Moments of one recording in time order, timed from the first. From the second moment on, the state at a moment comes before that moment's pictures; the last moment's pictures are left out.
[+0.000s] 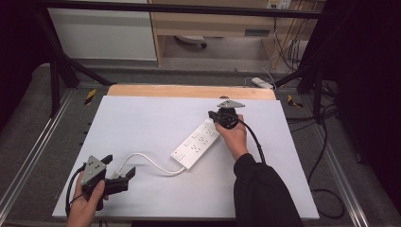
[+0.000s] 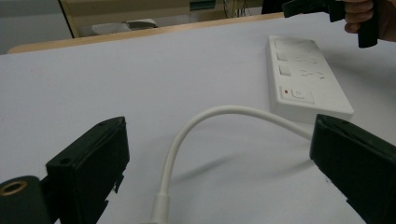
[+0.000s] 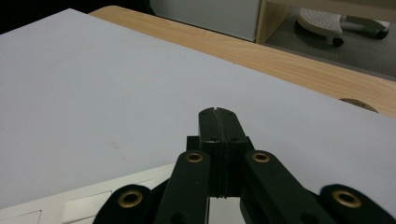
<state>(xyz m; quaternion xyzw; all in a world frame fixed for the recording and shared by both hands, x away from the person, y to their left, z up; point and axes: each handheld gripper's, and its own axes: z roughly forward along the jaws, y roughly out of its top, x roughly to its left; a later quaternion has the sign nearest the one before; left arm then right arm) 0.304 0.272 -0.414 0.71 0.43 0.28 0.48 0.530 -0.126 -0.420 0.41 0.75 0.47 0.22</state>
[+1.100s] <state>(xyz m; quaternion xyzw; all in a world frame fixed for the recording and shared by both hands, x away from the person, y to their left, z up) 0.304 0.272 -0.414 0.71 0.43 0.27 0.48 0.523 -0.114 -0.440 0.41 0.77 0.45 0.19</state>
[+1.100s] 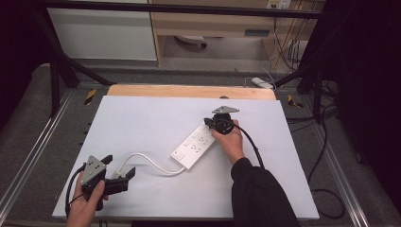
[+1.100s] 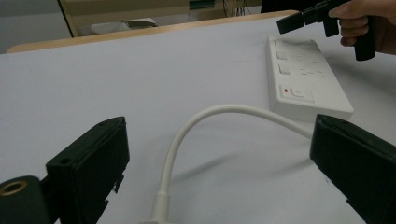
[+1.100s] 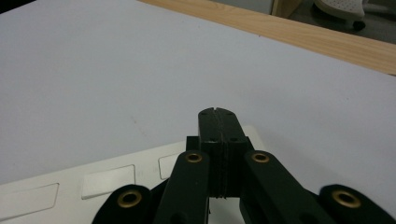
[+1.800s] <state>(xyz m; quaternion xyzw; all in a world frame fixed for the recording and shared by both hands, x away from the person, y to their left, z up) 0.304 0.272 -0.414 0.71 0.43 0.27 0.48 0.520 -0.109 -0.445 0.40 0.77 0.45 0.18</state>
